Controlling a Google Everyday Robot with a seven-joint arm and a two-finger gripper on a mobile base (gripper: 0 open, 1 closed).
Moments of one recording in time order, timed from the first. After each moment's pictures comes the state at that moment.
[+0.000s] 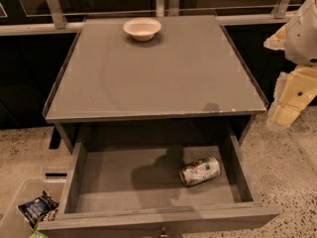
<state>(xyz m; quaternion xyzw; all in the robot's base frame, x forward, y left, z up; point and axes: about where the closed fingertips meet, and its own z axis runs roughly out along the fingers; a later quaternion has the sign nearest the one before) 0.438 -0.215 0.982 -0.60 0.78 -0.04 0.17</state>
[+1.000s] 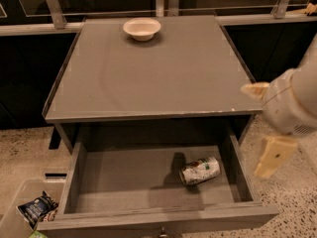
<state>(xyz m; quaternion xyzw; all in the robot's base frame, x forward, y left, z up) 0.408 -0.193 0.894 -0.66 0.73 -0.03 0.20</state>
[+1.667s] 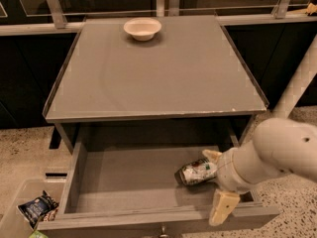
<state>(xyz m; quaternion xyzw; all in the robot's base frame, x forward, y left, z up) 0.396 -0.152 0.683 -0.67 0.71 0.08 0.19</state>
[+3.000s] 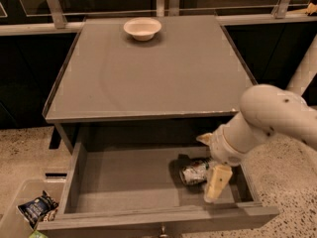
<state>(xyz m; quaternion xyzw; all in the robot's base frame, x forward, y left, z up) 0.436 -0.142 0.689 -0.66 0.72 0.13 0.16</state>
